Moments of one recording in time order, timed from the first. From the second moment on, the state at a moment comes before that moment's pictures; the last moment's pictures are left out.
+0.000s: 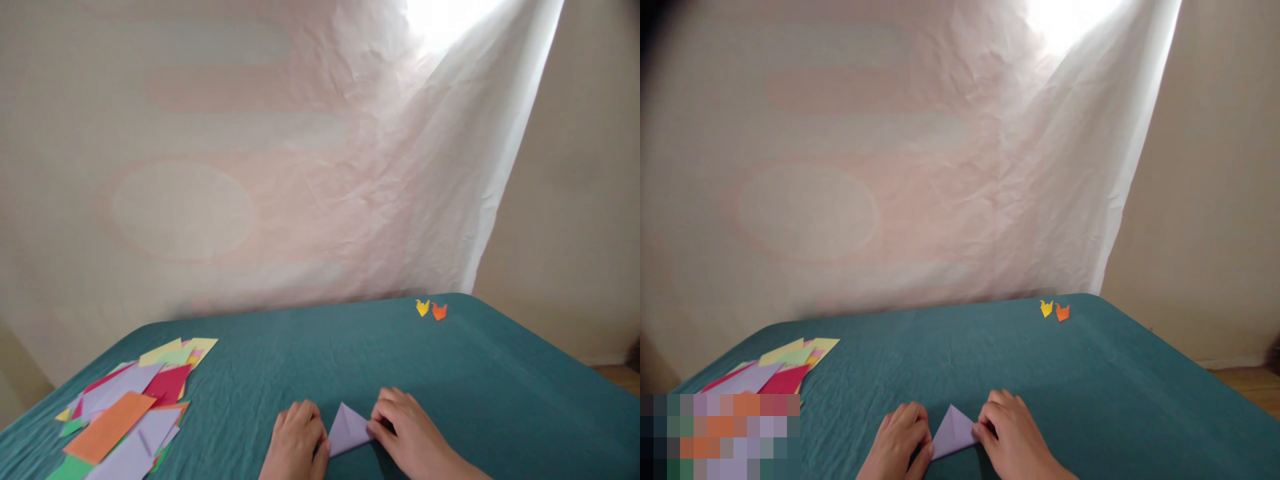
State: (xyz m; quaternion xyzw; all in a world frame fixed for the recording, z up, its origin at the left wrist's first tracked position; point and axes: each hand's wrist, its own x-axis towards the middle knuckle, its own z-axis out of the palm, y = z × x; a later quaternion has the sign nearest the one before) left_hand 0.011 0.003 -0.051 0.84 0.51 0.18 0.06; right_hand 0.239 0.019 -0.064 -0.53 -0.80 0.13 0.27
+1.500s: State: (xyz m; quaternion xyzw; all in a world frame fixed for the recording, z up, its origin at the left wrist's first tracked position) left_hand 0.007 0.004 -0.065 0.86 0.46 0.20 0.11; right_hand 0.234 0.009 -0.046 -0.45 -0.80 0.25 0.30
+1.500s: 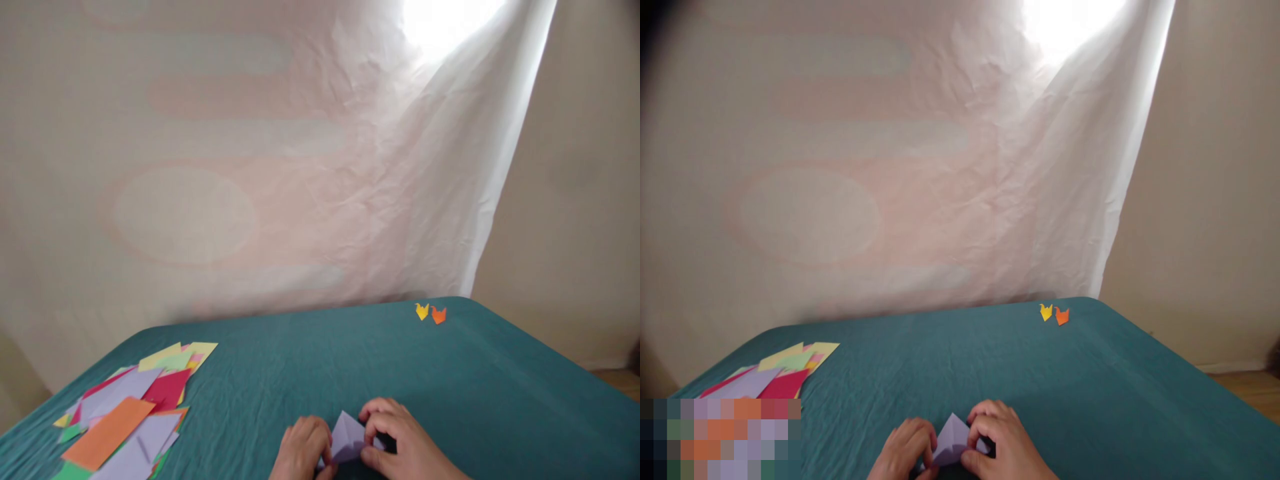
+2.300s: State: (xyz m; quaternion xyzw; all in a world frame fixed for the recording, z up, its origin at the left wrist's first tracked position) left_hand 0.009 0.000 -0.052 0.79 0.40 0.34 0.30; right_hand 0.235 0.007 -0.048 -0.43 -0.78 0.32 0.32
